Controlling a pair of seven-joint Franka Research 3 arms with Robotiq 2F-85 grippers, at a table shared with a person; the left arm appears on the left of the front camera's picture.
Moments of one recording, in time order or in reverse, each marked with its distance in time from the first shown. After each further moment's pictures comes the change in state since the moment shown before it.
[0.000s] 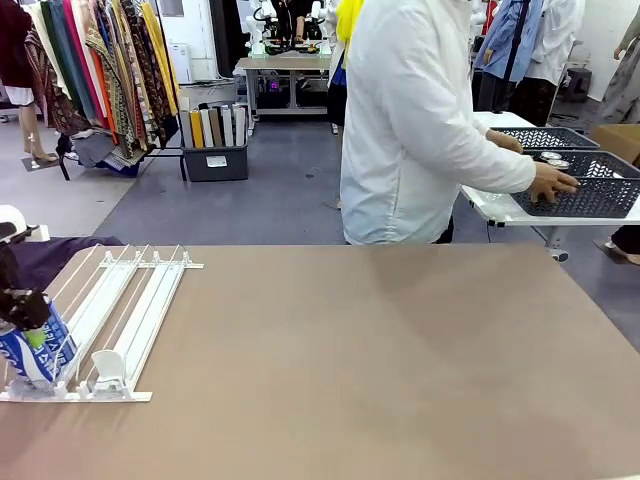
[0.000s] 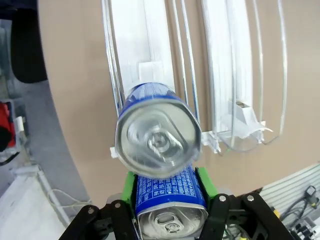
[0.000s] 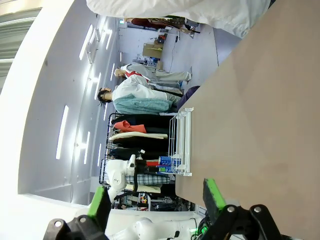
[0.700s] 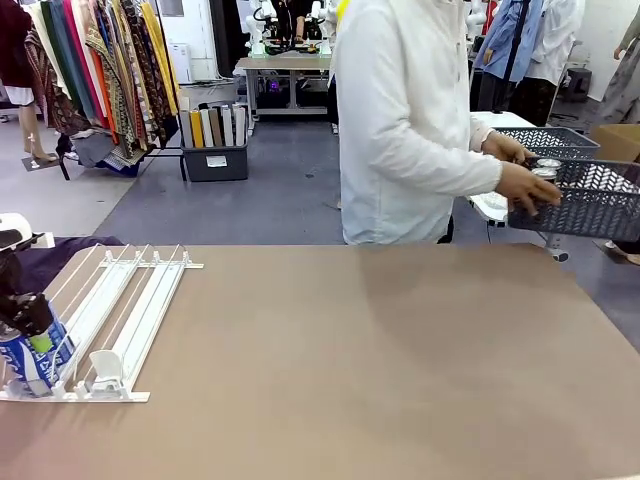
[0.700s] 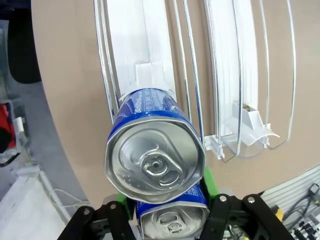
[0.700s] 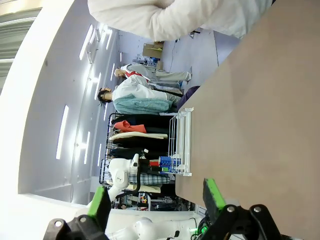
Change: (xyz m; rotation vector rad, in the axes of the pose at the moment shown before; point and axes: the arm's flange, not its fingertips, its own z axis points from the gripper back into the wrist) left arm 0.007 0.006 -0.024 -0.001 0.031 -0.022; right arm 0.000 0.000 0.000 0.000 0.000 0.000
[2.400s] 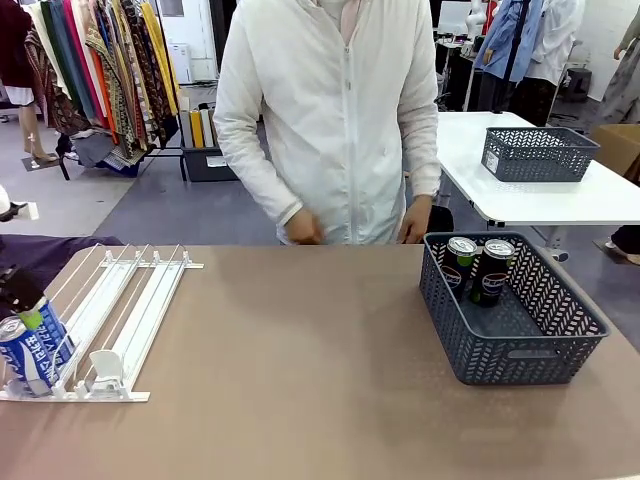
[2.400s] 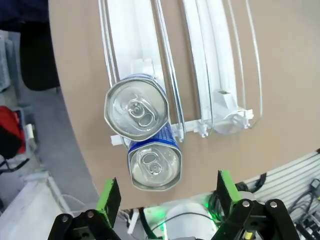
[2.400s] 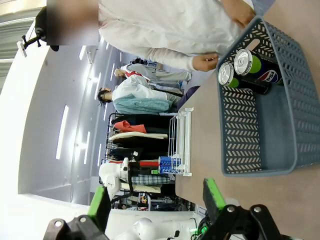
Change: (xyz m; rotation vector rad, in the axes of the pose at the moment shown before) left arm -0.022 -0.019 0.052 0.026 -0.054 -0.035; right arm 0.000 0.000 0.000 0.000 0.000 0.000
